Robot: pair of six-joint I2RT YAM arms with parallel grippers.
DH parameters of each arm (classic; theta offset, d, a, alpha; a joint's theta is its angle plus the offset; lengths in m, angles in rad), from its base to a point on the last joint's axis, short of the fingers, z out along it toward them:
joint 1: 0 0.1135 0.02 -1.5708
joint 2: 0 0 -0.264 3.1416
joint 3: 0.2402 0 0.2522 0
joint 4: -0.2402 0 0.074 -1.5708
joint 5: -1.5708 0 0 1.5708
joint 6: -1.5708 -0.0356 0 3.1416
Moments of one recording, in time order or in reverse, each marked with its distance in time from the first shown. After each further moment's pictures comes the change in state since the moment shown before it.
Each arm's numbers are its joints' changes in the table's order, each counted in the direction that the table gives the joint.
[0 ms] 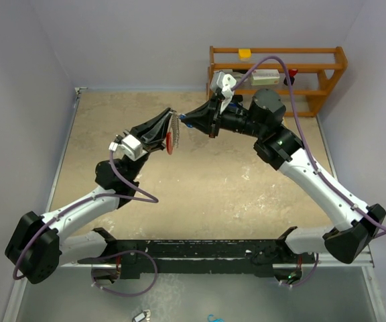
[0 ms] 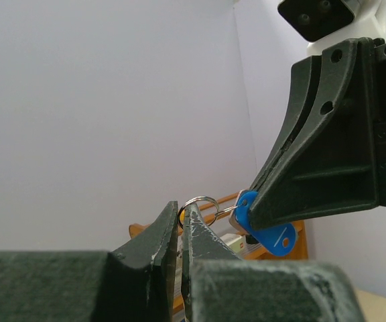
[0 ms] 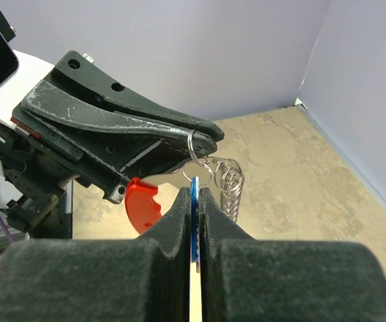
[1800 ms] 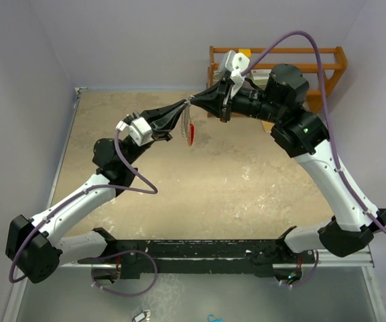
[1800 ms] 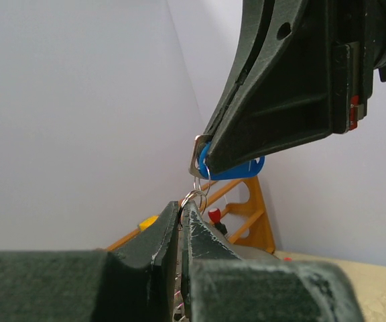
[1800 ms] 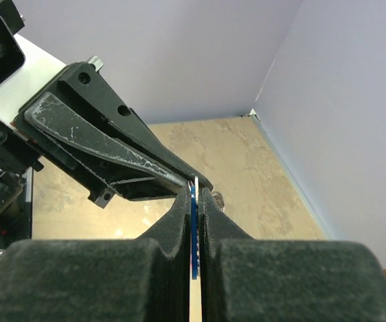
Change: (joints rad) left arm 0.004 0.000 0.249 -0.356 -0.212 -0.003; right arm -0.003 0.064 0.408 -0.386 -0.037 0.219
